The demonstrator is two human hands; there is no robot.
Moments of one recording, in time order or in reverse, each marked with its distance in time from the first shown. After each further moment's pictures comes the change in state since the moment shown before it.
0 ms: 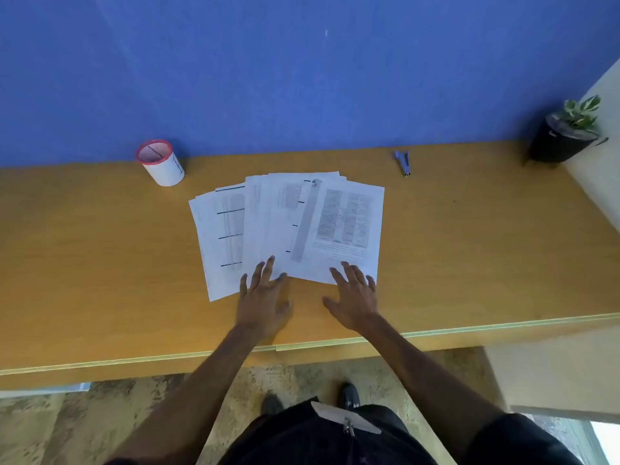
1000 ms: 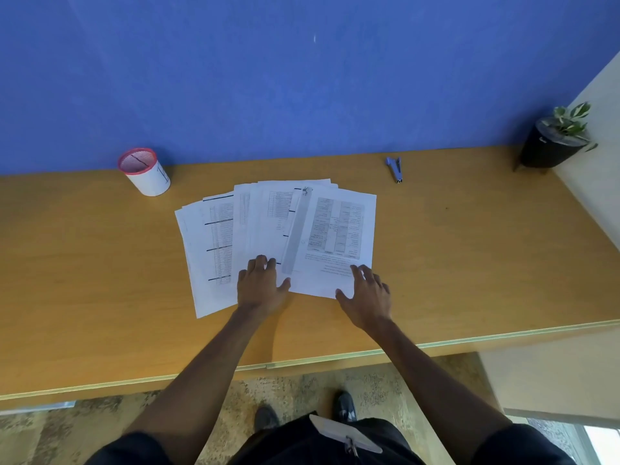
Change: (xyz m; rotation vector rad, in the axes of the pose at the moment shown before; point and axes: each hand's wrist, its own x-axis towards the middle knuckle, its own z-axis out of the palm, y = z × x) left_hand 0.064 0.021 -0.025 0.011 -0.042 -0.152; right_hand 0.020 0.035 -0.010 0.115 0.132 0.191
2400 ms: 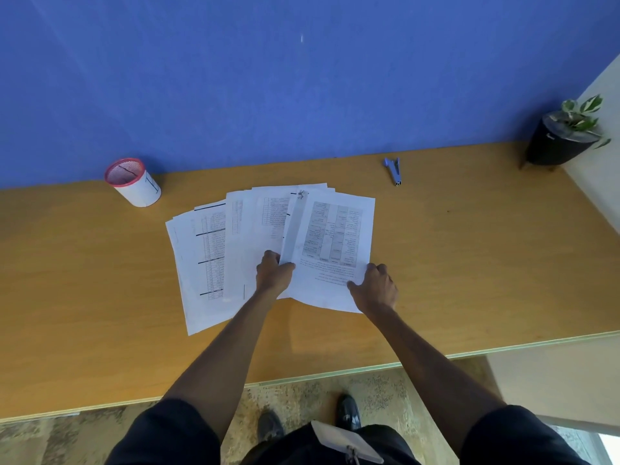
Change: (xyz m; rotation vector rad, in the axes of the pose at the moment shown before) left_hand 0.059 0.042 -0.006 -0.846 -0.086 -0.404; right_hand 0.052 0.013 -0.010 0.145 0.039 0.271
